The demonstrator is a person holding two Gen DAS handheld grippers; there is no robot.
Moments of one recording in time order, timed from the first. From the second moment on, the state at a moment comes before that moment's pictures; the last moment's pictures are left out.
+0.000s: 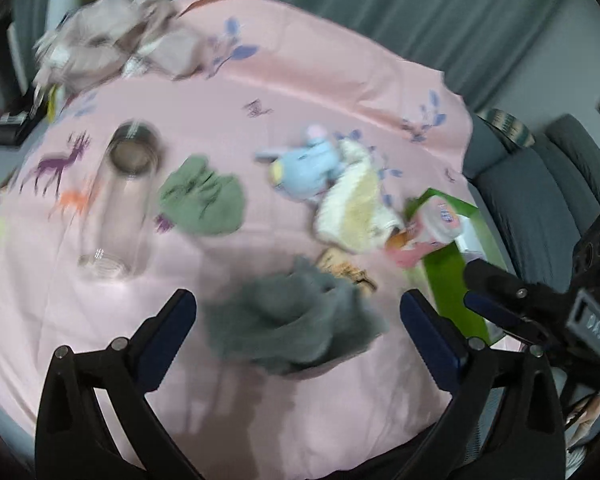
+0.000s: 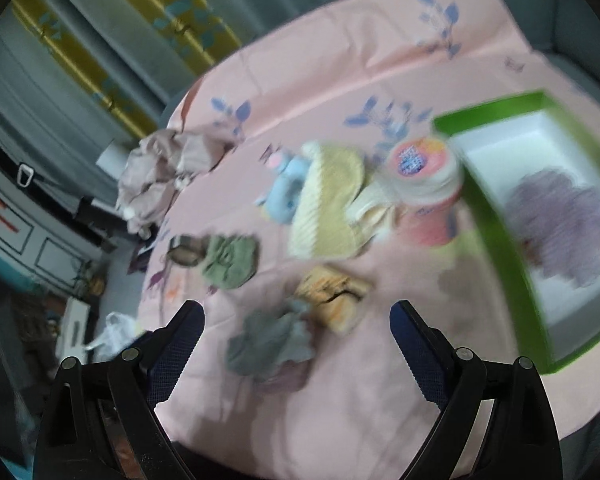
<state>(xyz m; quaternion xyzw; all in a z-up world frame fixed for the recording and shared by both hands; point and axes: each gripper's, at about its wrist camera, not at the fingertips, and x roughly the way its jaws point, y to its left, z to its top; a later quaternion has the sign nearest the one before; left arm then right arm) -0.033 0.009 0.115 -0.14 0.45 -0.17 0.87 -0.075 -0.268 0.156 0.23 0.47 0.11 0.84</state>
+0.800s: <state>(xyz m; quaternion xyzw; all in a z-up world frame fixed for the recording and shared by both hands) -0.038 0.010 0.024 -0.20 0.54 -0.18 0.80 -0.019 -0.202 0.060 0.19 0.60 0.15 0.76</state>
